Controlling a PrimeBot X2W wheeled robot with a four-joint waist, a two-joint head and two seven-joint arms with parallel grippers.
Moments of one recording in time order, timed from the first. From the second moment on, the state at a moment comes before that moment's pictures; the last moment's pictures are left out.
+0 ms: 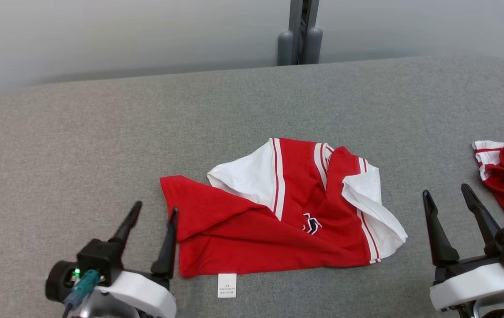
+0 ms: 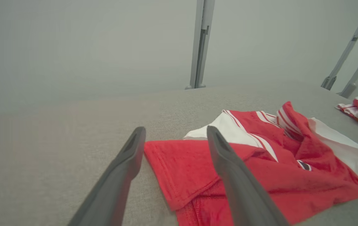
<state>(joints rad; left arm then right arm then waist) -0.05 0.31 -0.40 -0.04 -0.41 0.21 -0.08 0.02 -0.08 -0.02 -0.11 0.11 0.13 -0.05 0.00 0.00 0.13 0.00</state>
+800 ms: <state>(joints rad) -0.08 0.30 -0.53 0.21 -0.49 0.07 0.06 -0.05 -0.08 0.02 0.01 0.14 0.13 -0.06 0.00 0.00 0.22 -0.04</state>
